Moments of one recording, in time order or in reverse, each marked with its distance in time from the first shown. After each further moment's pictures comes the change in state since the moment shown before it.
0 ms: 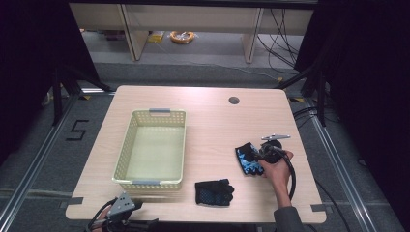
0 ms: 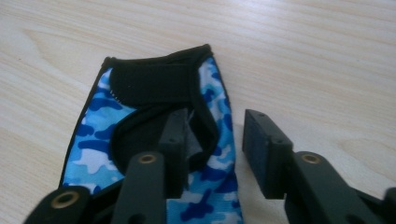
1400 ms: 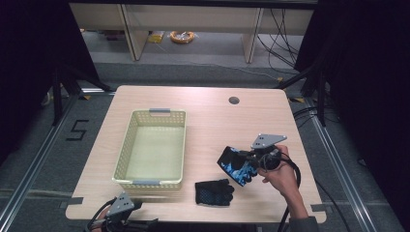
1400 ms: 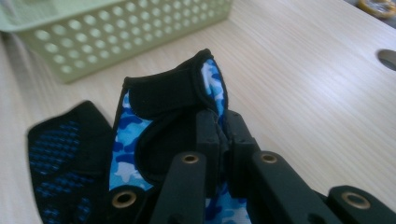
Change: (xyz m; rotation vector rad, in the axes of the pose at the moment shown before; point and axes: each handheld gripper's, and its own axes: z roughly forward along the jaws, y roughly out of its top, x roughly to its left) left arm 0.001 0.000 -0.001 -0.001 -0.002 -0.010; right arm 0.062 0.019 -0.075 -0.168 0.294 -0.495
